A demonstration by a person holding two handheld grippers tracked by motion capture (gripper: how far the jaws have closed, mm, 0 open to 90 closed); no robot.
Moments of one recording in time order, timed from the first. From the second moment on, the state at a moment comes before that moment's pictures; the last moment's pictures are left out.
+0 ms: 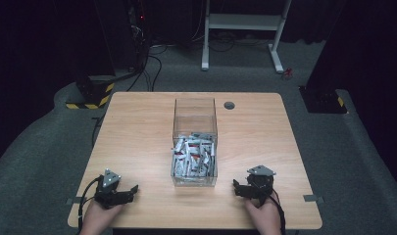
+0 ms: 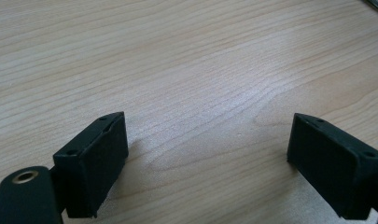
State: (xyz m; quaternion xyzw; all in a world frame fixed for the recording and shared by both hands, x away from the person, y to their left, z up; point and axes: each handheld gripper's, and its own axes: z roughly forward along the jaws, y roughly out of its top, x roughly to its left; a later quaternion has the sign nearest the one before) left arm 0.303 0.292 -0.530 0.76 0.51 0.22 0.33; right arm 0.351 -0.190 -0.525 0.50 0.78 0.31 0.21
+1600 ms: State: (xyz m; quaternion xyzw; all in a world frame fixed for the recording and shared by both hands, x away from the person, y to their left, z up) left arm 0.295 0.284 -0.504 0.75 0.49 0.21 0.38; right arm 0.350 -0.191 -0.525 0.49 0.79 0.31 0.20
